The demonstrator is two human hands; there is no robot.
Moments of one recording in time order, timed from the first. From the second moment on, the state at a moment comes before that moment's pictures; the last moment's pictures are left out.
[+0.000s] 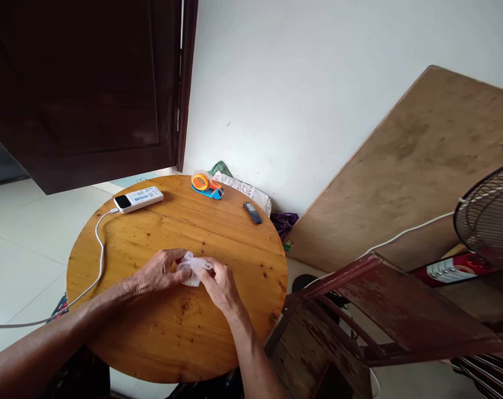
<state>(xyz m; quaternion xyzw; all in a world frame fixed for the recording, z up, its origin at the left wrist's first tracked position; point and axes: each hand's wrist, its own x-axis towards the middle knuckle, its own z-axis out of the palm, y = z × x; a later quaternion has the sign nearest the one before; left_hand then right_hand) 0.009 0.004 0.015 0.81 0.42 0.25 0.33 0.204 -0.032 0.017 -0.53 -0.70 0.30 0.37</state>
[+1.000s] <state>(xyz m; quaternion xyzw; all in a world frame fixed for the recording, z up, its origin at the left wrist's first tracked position) 0.011 0.001 -0.005 0.58 0.33 0.36 0.65 0.204 -0.007 0.017 -0.54 -0.63 0.42 0.38</state>
